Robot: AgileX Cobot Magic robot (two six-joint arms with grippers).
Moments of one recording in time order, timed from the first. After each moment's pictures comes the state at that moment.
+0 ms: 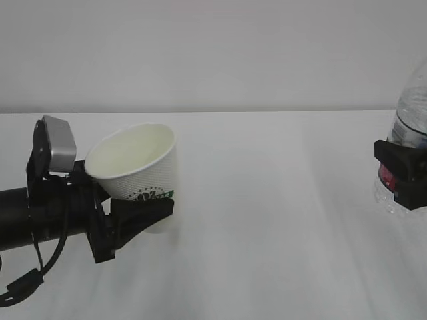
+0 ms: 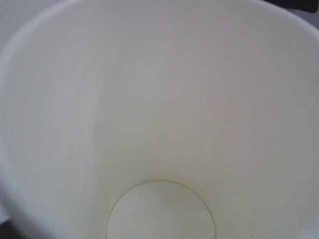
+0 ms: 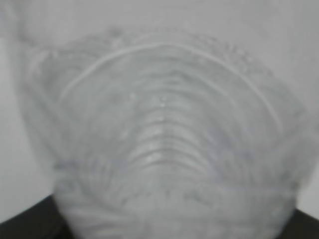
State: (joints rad) left arm -0.30 1.77 -0.47 0.90 -1.13 -0.37; right arm 0.13 1.14 -0.31 -0.32 -0.44 0.07
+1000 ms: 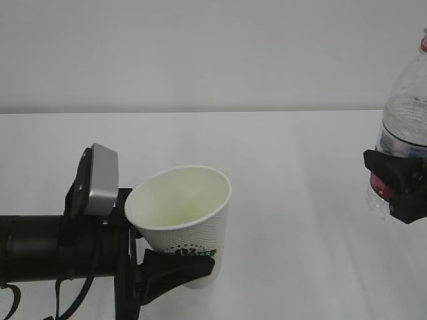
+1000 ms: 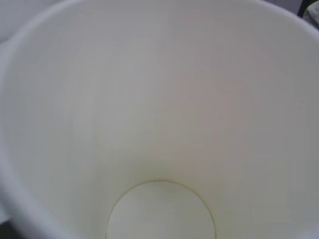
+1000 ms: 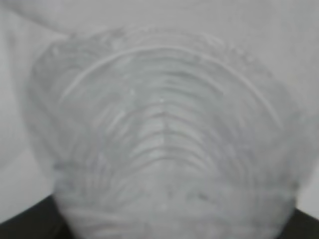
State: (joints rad) left arm -0.50 1.77 -0.47 0.96 -1.10 -0.39; right arm 0.13 1.14 -0.31 -0.48 -0.44 0.14
